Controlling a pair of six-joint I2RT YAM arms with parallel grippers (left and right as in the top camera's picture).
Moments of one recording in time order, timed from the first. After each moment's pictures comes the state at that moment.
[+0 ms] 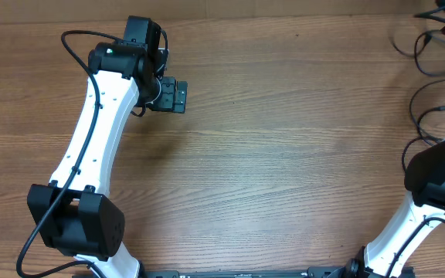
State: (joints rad) left arm -0.18 1.82 1.76 -1.24 0.00 -0.11; right arm -0.33 2.14 2.27 -0.74 0.20 0.35
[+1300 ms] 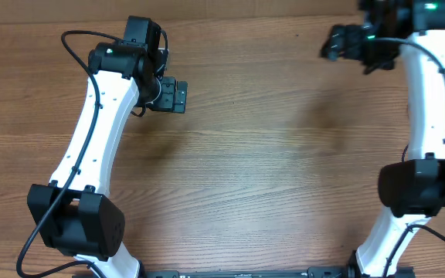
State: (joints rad) left arm -0.18 1.82 1.75 -1.24 0.00 -0.11; right arm 0.01 2.05 2.27 -1.44 -0.23 0.09
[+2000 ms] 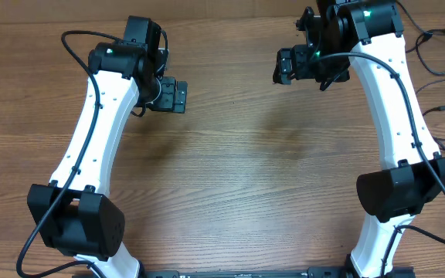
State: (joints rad) left arm -0.18 1.82 1.75 -1.24 0.00 -0.11; right arm 0.22 2.05 2.27 -1.53 -0.21 0.10
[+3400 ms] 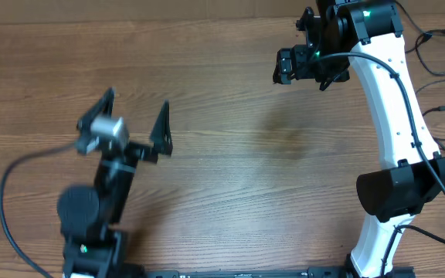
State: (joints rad) left arm -0.18 0.62 0.51 0.34 0.10 -0.10; right arm 0.22 2.05 2.27 -1.53 -0.21 0.10
